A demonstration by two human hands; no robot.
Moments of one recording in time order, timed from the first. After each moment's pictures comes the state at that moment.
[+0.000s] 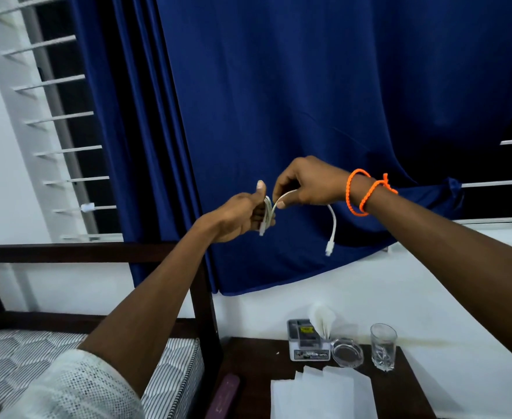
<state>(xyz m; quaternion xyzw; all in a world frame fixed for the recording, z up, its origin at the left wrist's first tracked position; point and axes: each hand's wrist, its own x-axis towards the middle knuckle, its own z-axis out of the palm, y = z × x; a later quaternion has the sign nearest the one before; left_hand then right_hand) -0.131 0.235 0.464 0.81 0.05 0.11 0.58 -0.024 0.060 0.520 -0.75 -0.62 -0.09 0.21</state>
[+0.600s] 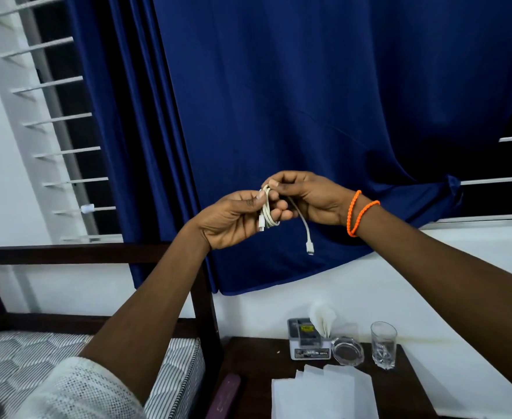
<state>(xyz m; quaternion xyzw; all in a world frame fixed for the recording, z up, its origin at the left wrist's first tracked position) -0.156 0.229 0.463 0.59 -0.19 -0.03 0.78 -0.007 0.075 0.477 -0.53 -0.53 0.30 0.59</state>
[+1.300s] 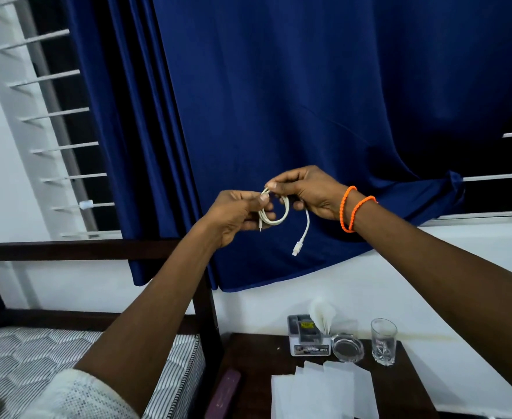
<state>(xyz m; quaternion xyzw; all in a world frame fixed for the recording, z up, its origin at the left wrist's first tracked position) -0.138 0.231 0.451 0.72 0.06 0.23 0.65 -0.002 0.085 0.474 -0.62 -0.48 0.16 0.61</state>
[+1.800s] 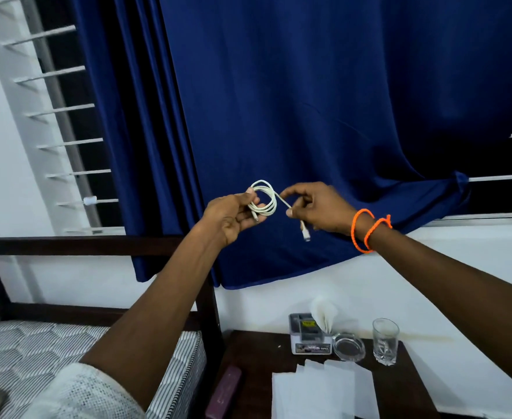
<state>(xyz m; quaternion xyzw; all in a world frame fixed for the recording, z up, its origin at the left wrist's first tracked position) -0.131 0.241 0.445 0.56 0.17 0.28 0.76 0.001 0.068 0.437 -0.72 -0.52 -0.02 0.46</state>
